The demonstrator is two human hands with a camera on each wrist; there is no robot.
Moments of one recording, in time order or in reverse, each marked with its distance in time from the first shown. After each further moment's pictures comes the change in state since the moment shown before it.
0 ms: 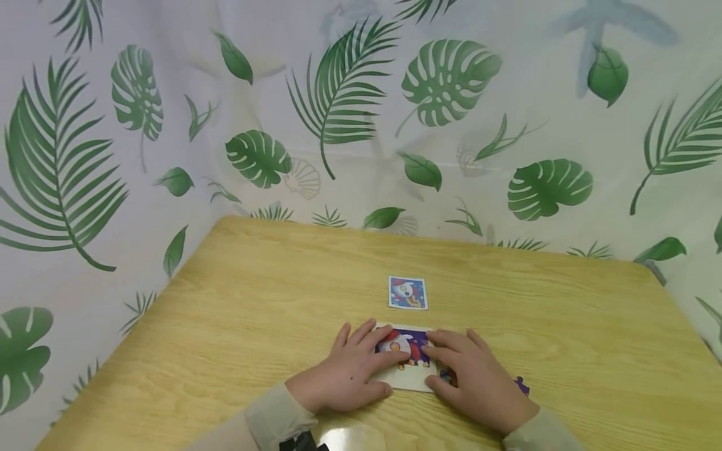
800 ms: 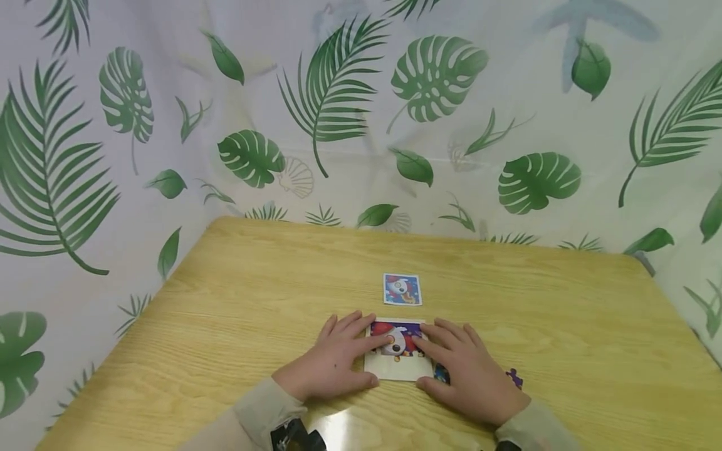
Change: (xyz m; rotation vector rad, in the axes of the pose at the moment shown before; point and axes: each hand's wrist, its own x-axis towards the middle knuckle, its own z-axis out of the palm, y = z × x) left_hand -0.002 -0.017 0.001 -0.057 0.054 -0.058; right_hand -0.005 0.011 0.014 -0.040 -0.028 -0.010
